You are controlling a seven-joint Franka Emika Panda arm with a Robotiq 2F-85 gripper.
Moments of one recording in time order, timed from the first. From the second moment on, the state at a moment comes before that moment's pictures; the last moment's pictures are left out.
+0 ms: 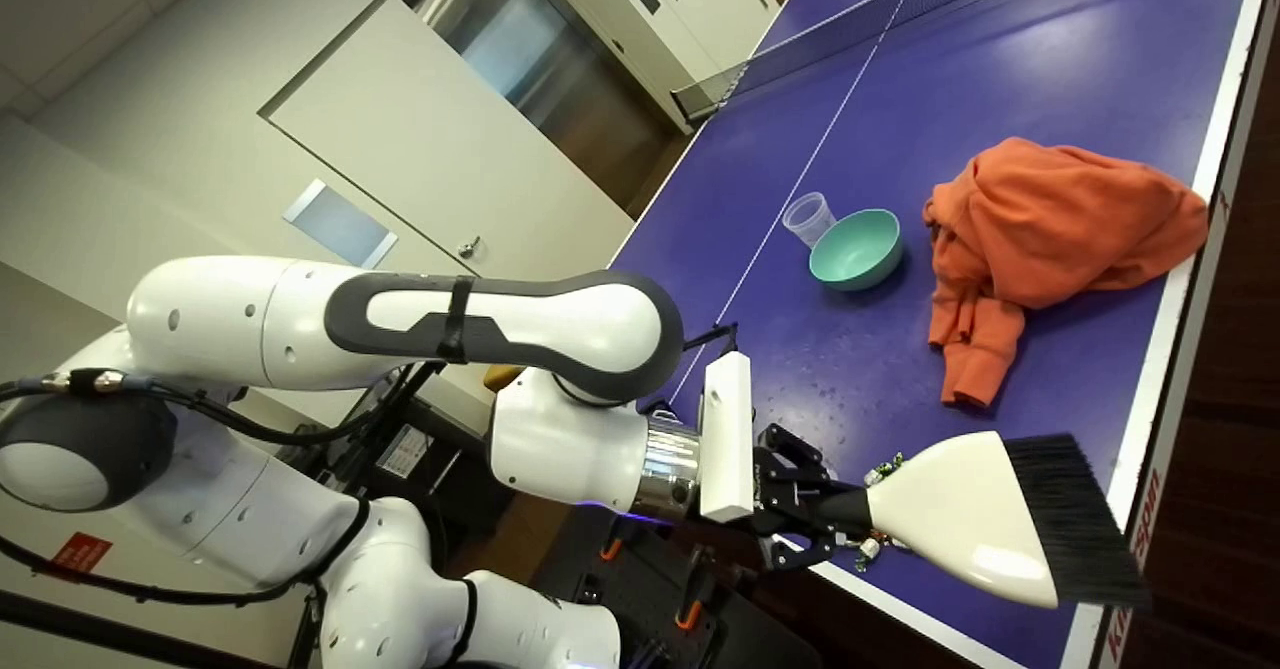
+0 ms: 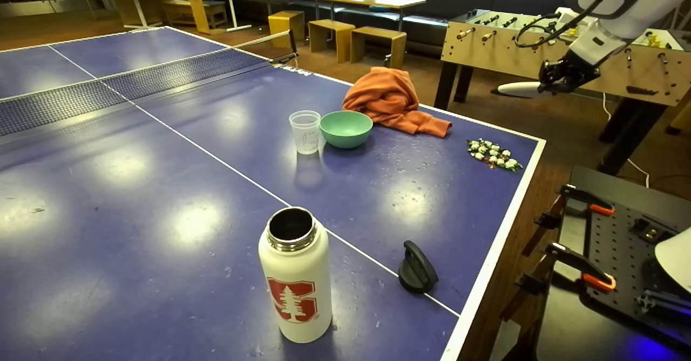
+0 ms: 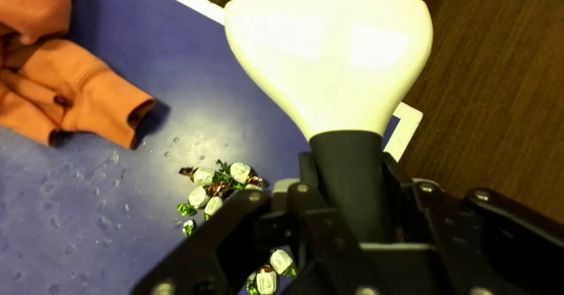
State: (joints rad) arm -0.27 0.11 -0.40 -2.41 2.36 3.31 1.16
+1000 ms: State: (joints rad) arm 0.11 0.18 -0.58 -2.34 2.38 3.37 1.47
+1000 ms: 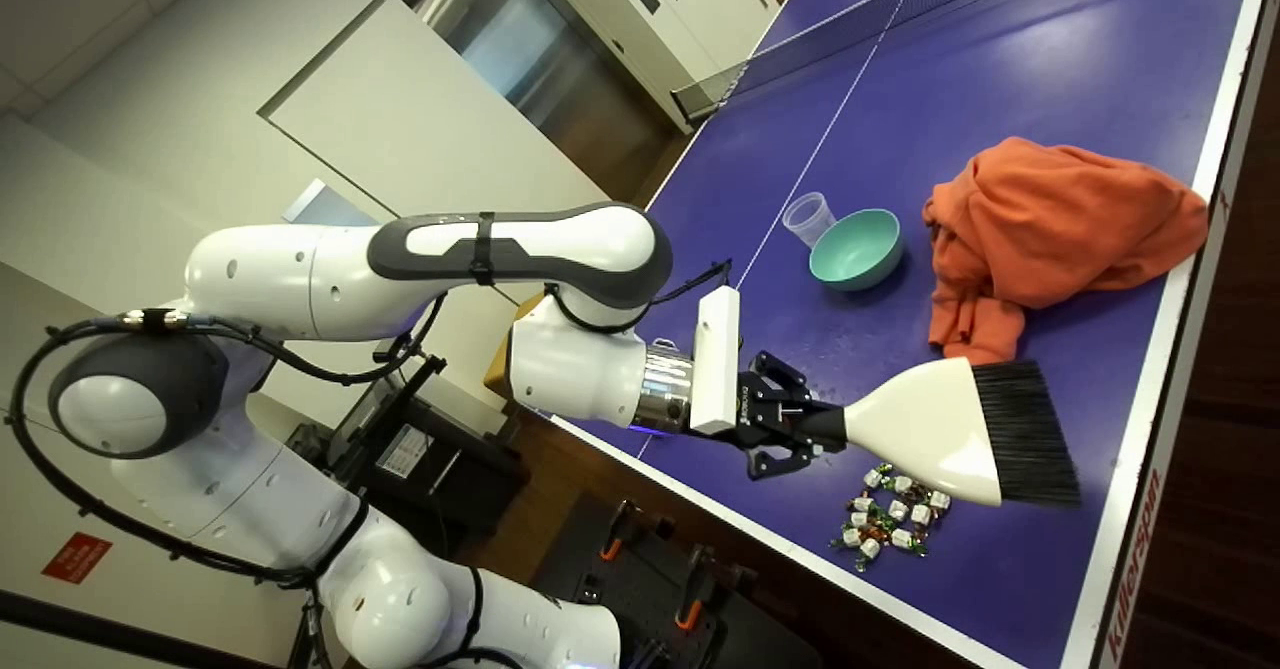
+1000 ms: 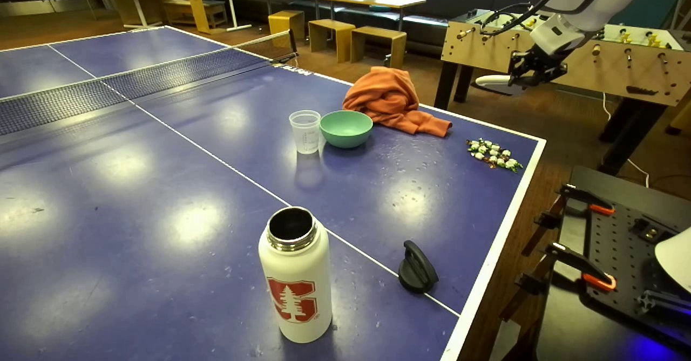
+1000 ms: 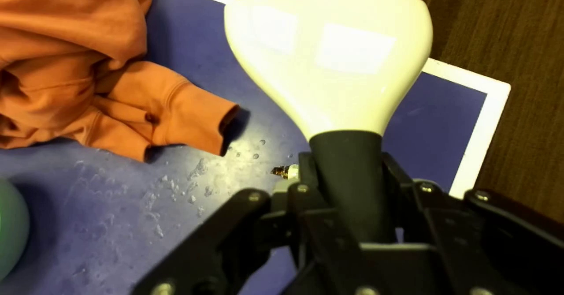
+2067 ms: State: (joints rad) arm 0.31 0.36 -0.71 -2.36 2.56 3.45 1.76
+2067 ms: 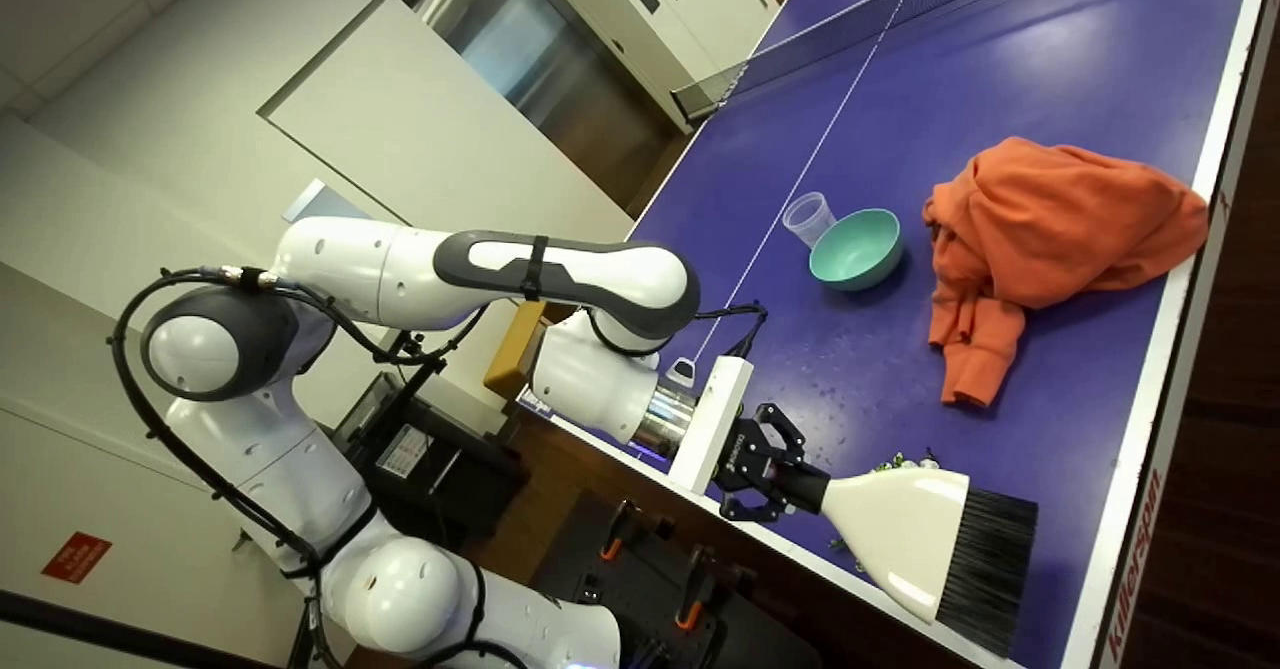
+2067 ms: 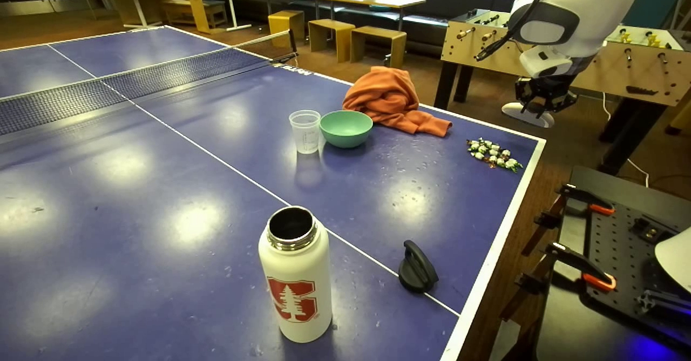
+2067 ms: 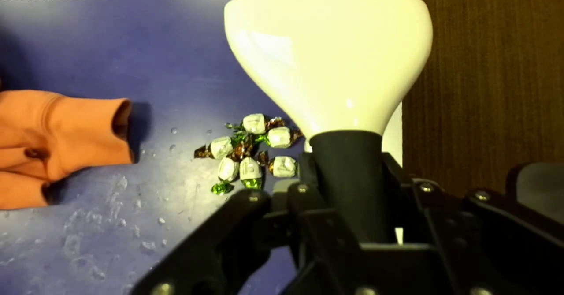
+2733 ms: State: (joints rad) arm 0.30 0.38 -0.69 -2.36 2.58 3.45 1.77
